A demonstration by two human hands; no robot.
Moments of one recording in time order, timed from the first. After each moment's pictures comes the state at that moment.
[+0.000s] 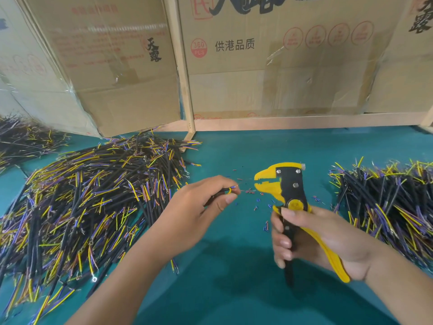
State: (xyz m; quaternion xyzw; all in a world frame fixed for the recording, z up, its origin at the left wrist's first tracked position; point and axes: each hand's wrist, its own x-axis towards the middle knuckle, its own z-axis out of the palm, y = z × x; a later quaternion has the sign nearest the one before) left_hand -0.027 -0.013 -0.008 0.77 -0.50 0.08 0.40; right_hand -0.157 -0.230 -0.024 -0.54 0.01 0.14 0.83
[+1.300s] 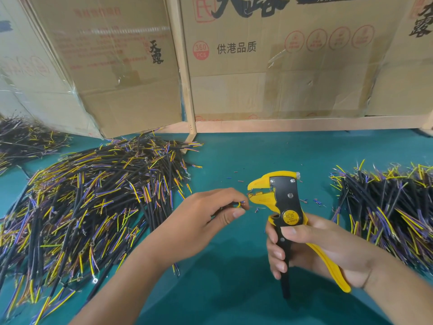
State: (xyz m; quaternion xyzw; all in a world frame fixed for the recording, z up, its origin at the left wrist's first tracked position) left_hand -0.031 -0.014 -0.006 0.75 -0.56 0.04 0.36; right_hand -0.157 -0.231 -0.029 -0.54 -0.07 0.18 0.82
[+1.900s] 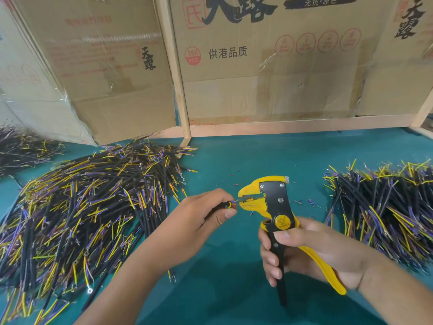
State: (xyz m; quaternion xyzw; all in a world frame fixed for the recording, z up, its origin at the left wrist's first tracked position) left_hand -0.029 -0.015 -0.008 0.76 -0.54 0.05 0.36; right_hand -0.158 -0.231 -0.029 -0.54 -0.08 0.20 0.81
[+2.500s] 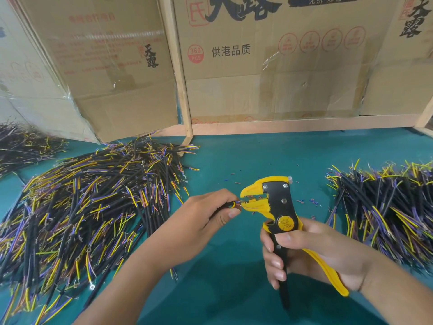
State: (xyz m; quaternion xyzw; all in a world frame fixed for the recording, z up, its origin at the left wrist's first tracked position) left_hand -0.030 -0.015 -0.009 0.76 -0.55 0.04 0.35; right_hand -0.159 -0.229 -0.030 -0.54 -0.09 0.20 0.81
